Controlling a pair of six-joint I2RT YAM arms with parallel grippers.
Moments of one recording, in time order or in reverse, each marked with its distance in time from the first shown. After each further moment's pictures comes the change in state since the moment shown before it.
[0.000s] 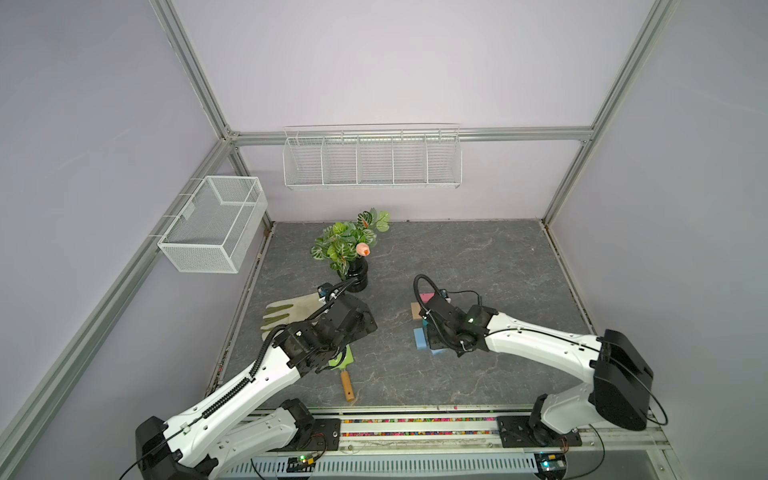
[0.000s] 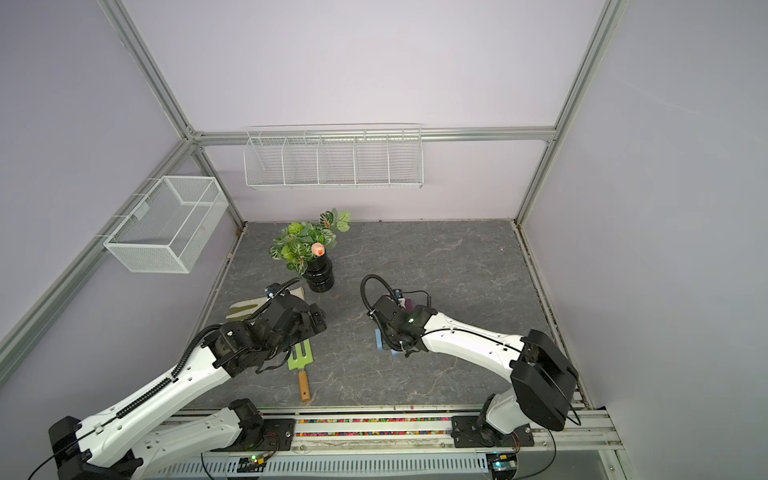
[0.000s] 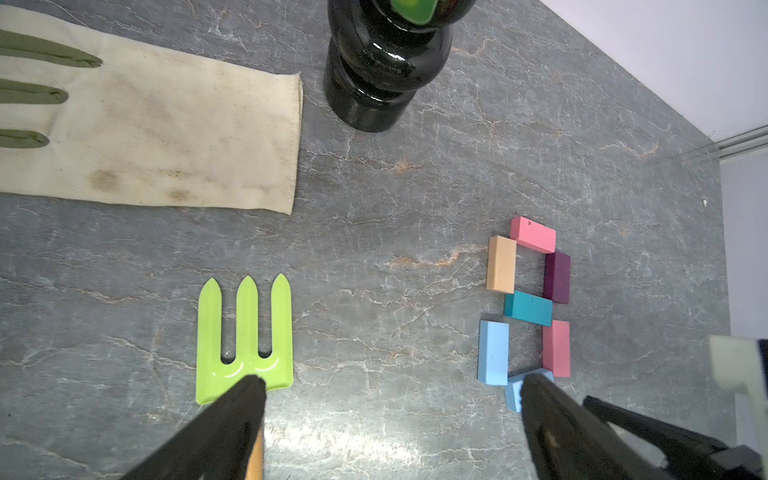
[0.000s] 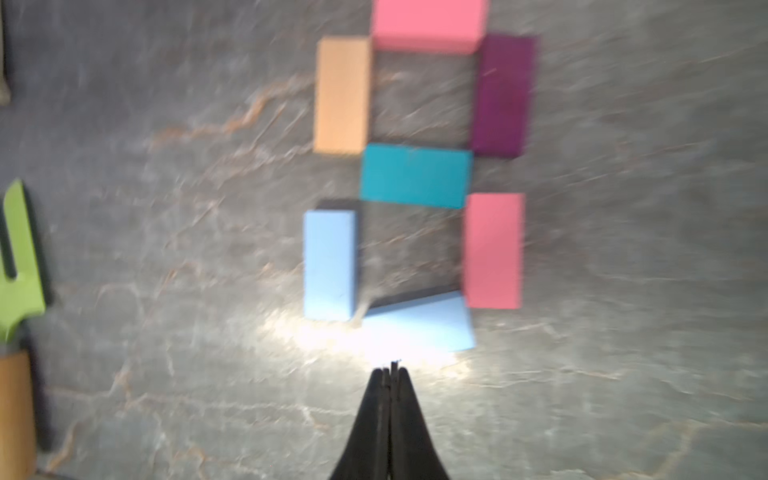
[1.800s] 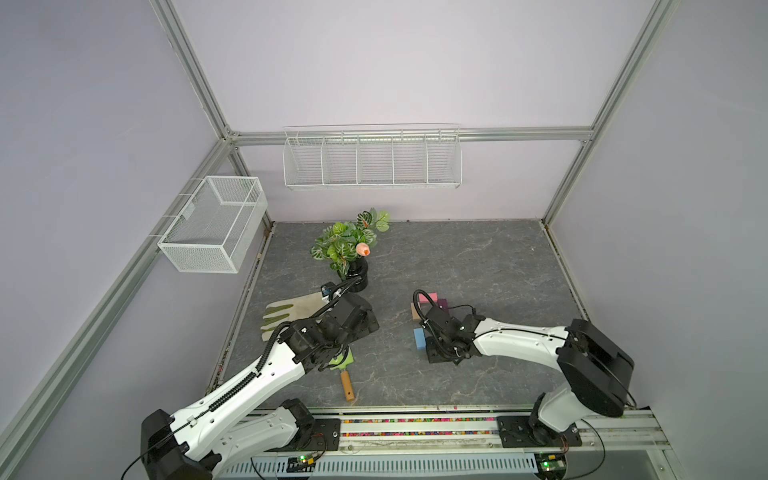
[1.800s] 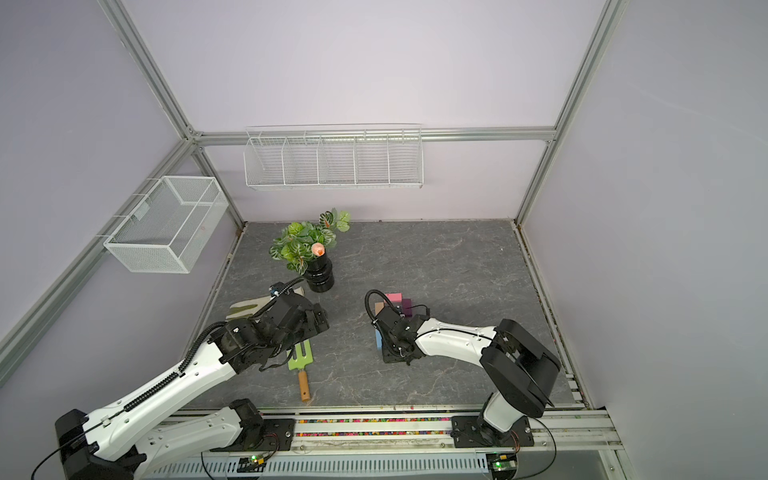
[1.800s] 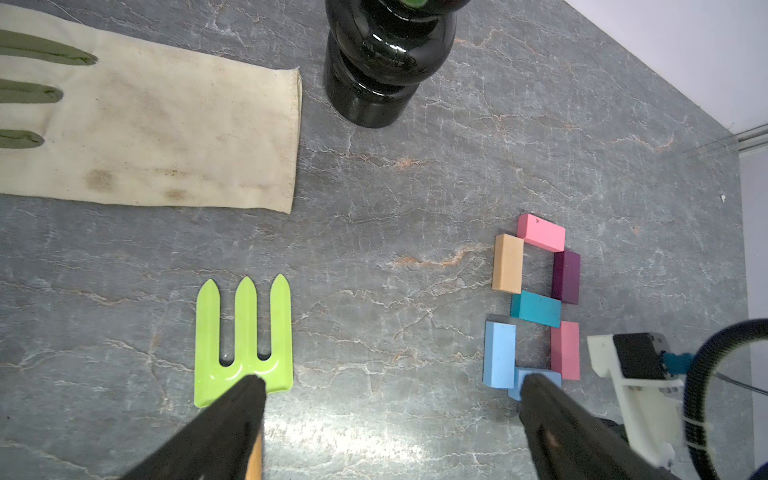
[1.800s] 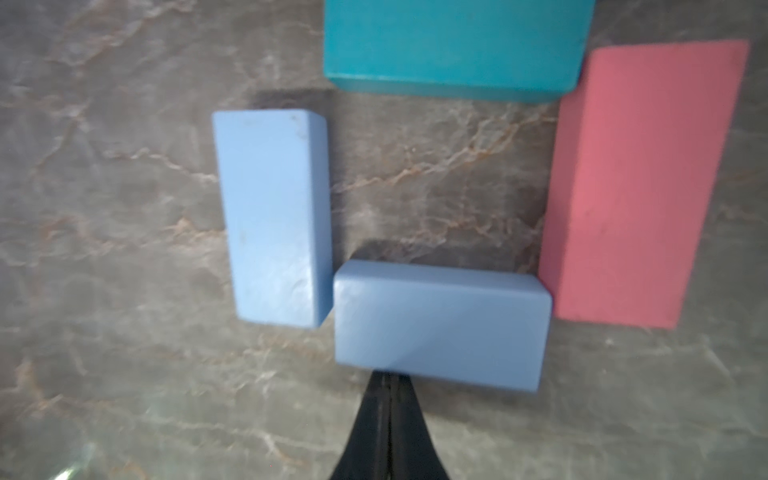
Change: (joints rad) left arm 0.000 0.037 0.006 0.008 0.000 0.006; right arm 0.008 0.107 -0.132 0.165 -0.201 0.003
